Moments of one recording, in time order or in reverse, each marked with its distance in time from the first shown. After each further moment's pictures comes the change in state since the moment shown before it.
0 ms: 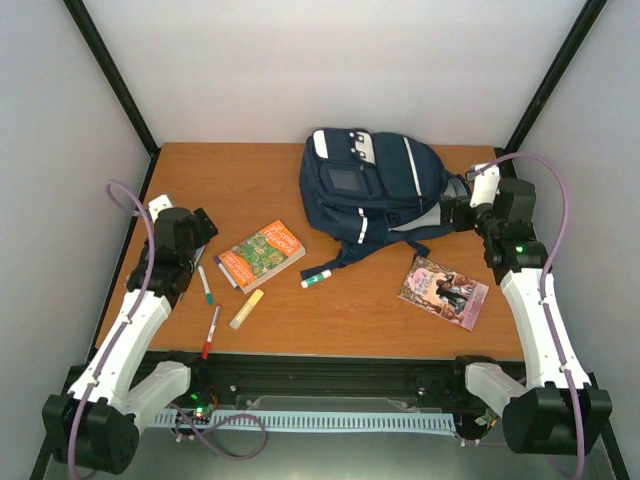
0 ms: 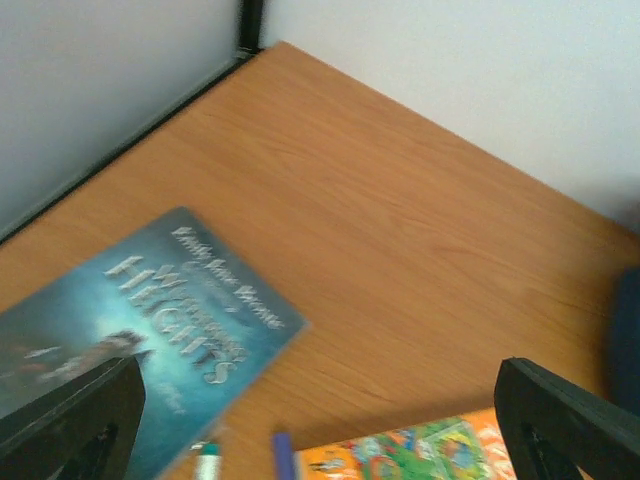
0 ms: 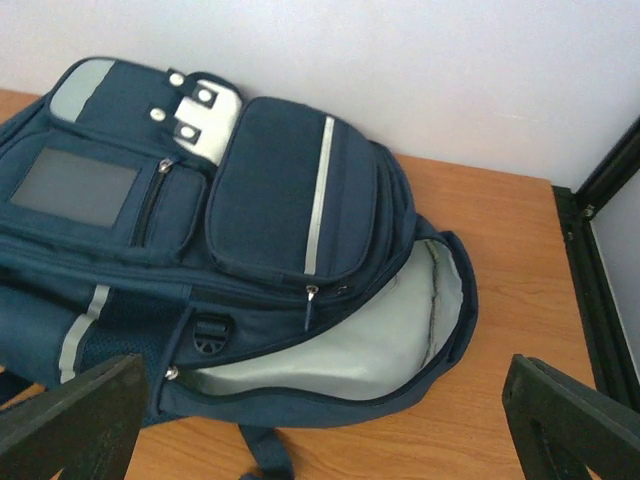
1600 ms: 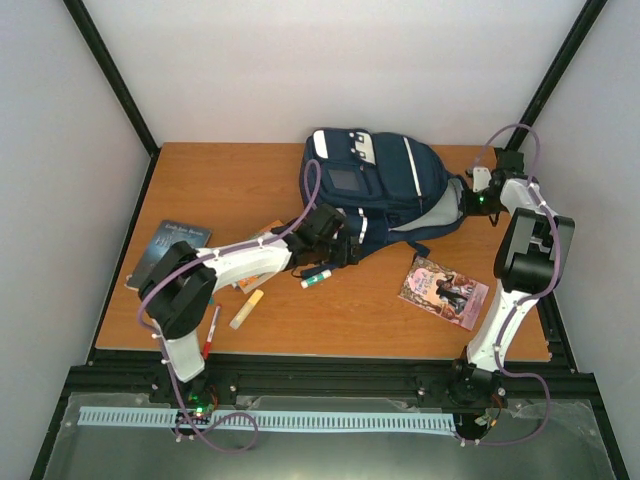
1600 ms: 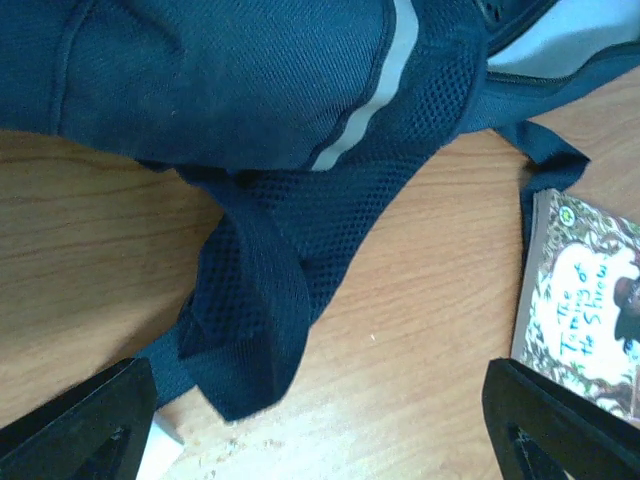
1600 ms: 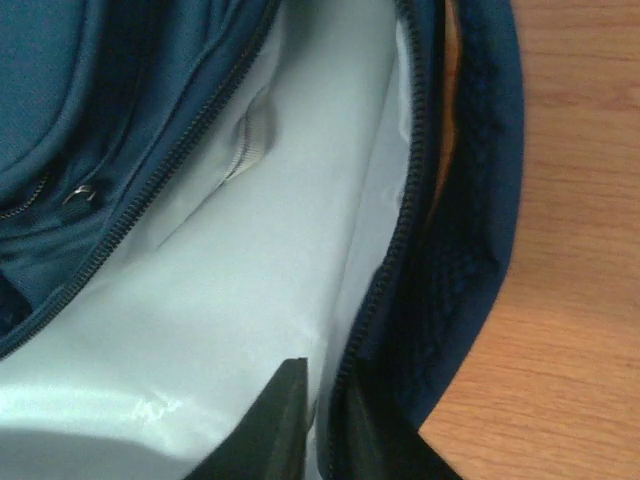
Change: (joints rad) left arm -0.669 0.851 0.430 0.120 0.492 -0.135; right arm -0.236 1.021 0.585 -0.260 -0.181 -0.187
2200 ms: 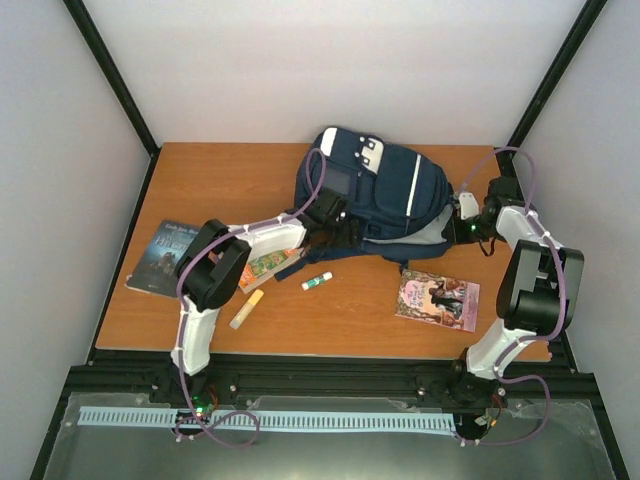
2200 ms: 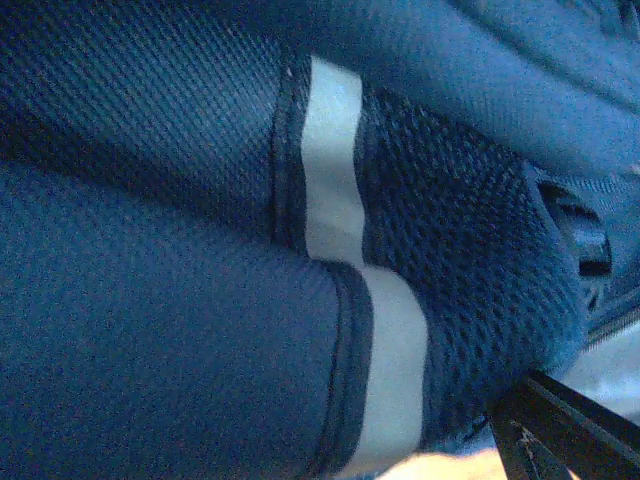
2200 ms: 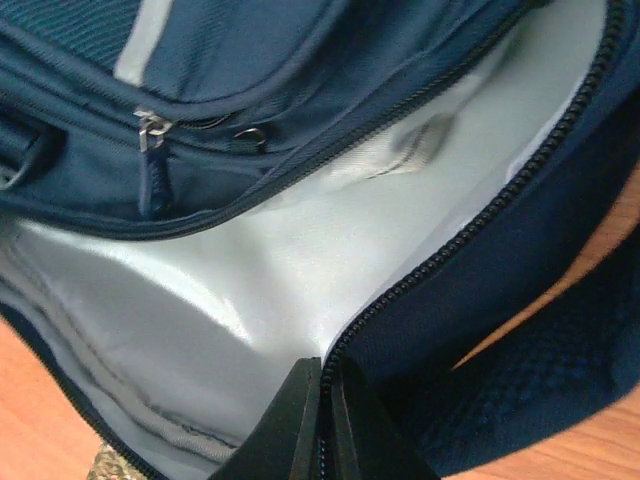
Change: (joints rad) left arm 0.103 0.283 0.225 -0.013 0.015 -0.014; right arm 0.032 -0.327 -0.390 -0.036 -0.172 -0.039
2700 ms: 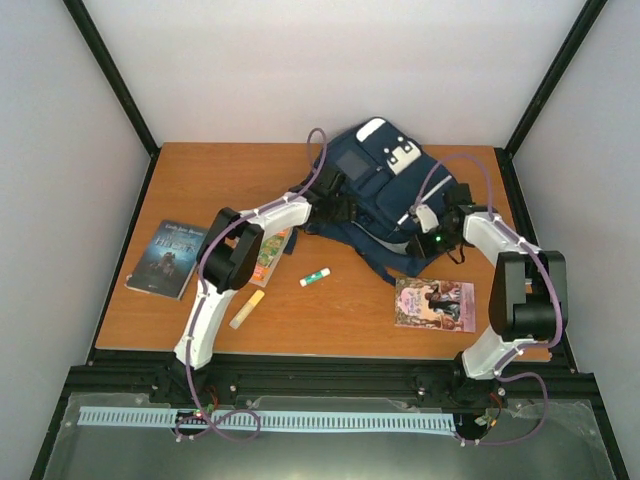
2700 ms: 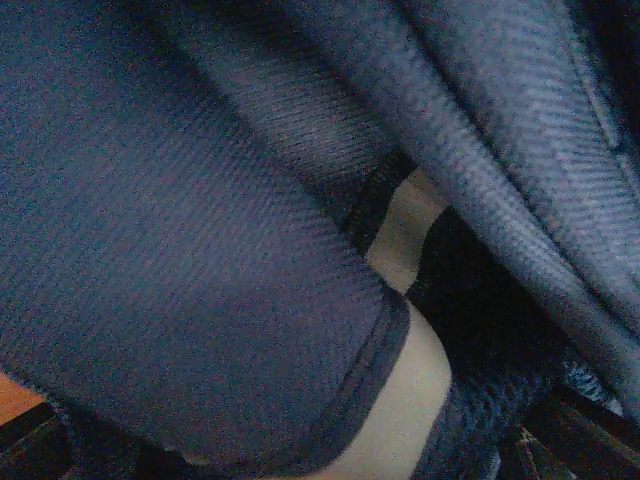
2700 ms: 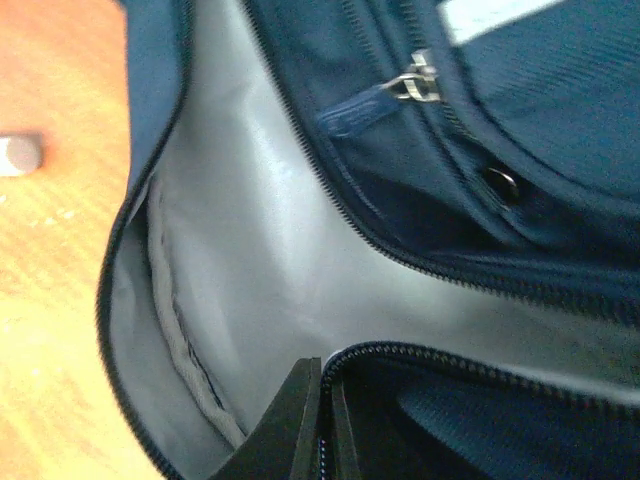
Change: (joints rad) left arm 0.092 0.254 0.369 -0.114 -0.018 0.094; right arm 0.251 -0.077 -0.096 -0.021 0.002 -0.015
